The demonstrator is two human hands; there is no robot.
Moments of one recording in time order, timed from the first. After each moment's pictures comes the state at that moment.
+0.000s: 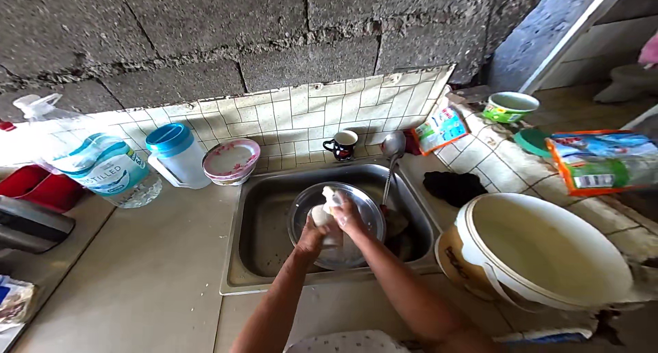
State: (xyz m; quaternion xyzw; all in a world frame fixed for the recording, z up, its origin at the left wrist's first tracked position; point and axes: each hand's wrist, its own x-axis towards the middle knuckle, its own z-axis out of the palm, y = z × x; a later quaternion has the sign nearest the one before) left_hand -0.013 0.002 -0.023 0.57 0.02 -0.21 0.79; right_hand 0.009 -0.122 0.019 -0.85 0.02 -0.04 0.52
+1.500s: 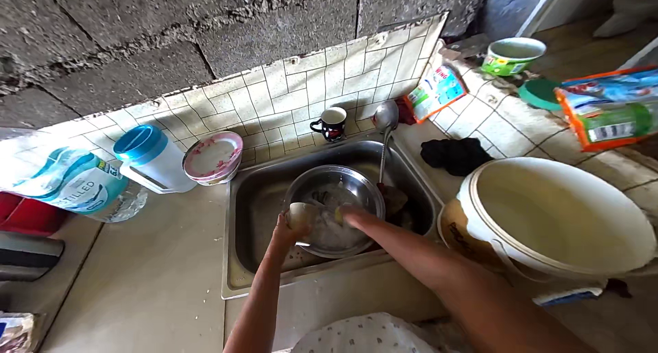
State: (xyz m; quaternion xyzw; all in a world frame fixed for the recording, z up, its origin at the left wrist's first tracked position) left_hand 0.000 0.058 -0.020 0.79 0.09 -0.22 0.57; right_hand 0.036 -0.166 -0.068 -0.91 0.00 0.38 0.18
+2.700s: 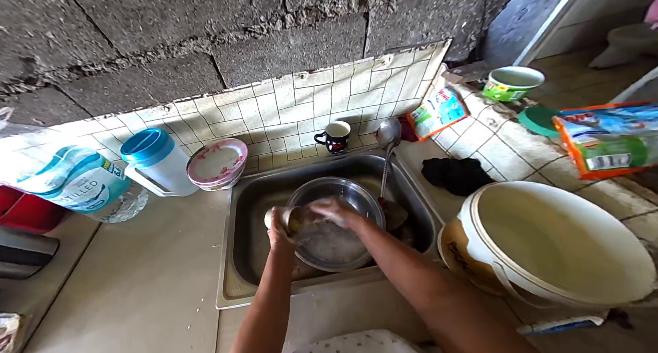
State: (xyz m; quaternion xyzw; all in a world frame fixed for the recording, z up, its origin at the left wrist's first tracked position) left_hand 0.040 0.028 -0.048 0.43 0.30 0.00 0.85; right_hand 0.059 -0.142 -0.043 -0.73 -0.04 0.19 0.65
